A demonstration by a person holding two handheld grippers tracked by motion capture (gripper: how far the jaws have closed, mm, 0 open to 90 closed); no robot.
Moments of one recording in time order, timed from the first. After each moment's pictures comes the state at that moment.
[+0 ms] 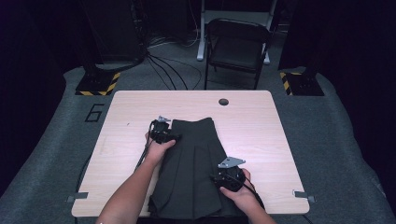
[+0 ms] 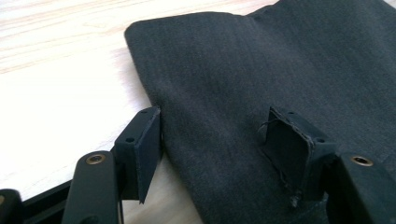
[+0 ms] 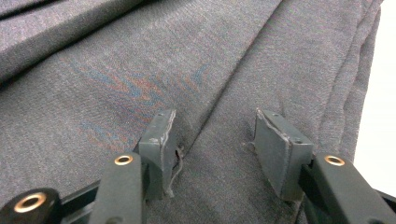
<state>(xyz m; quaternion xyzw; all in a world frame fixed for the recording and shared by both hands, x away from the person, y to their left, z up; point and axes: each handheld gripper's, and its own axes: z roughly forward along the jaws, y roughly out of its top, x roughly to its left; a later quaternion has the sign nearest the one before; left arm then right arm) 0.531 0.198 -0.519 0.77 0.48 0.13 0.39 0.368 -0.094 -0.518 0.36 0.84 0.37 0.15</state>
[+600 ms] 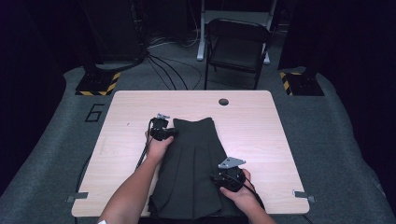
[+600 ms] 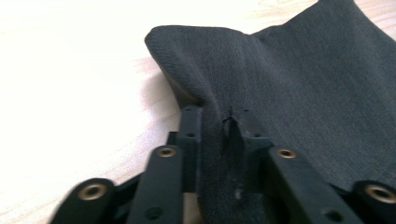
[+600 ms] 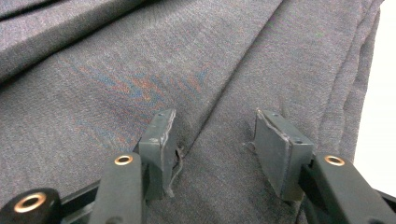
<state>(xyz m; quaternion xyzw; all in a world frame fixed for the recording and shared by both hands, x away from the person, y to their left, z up) 0.533 0.198 -0.508 0.76 0.51 0.12 0.39 0.367 -0.094 -0.518 0.36 0.84 0.37 0.15</state>
